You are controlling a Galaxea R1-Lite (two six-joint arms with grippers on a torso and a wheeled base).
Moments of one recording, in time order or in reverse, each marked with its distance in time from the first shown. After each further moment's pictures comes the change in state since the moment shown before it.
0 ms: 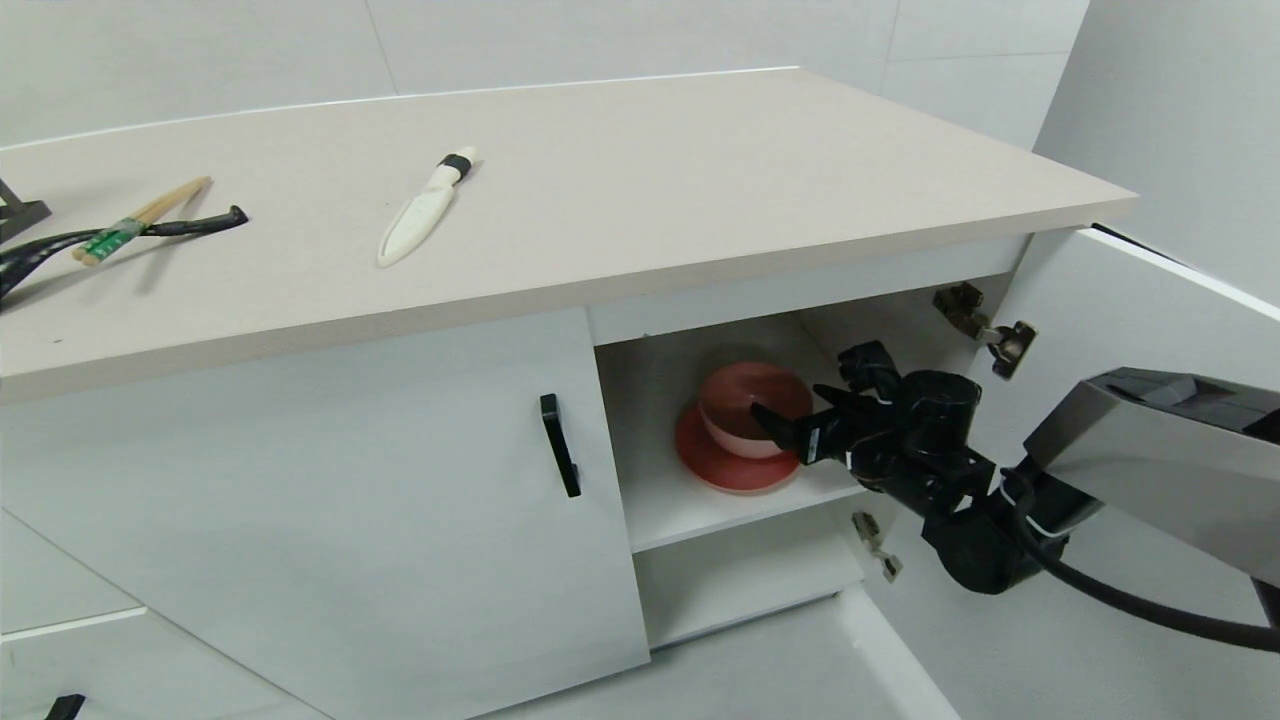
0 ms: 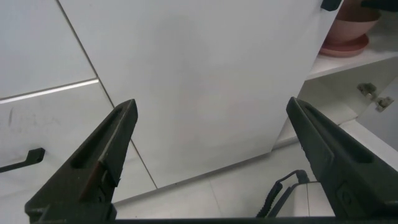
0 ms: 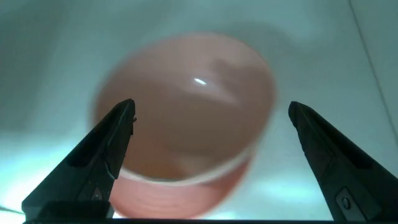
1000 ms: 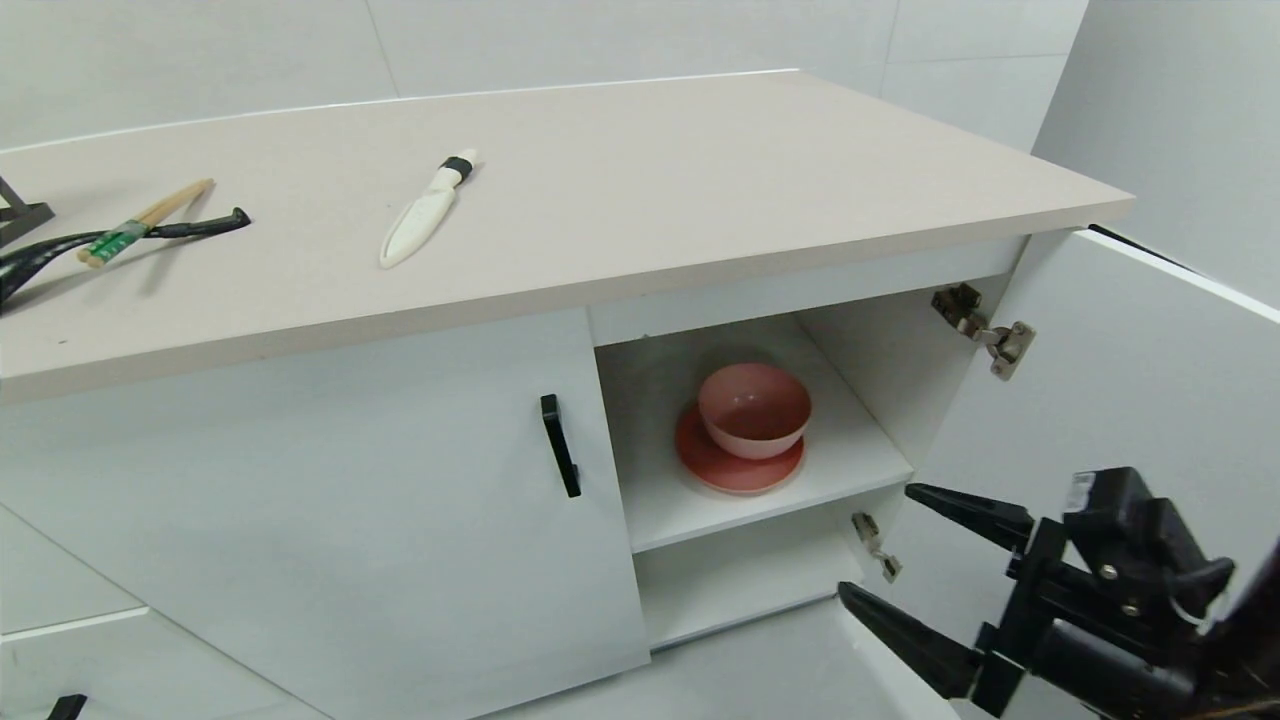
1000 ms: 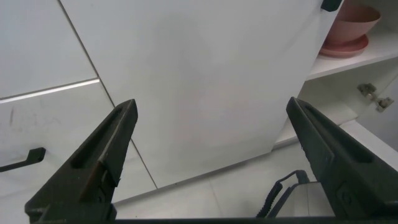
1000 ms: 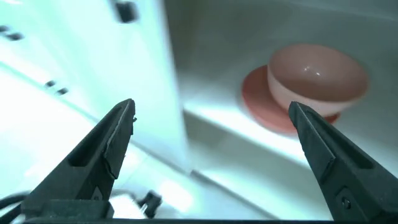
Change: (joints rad) left arm 0.000 0.000 0.000 0.000 0.001 -0.001; right arm 0.248 -0.688 0.943 -0.250 0.007 -0.151
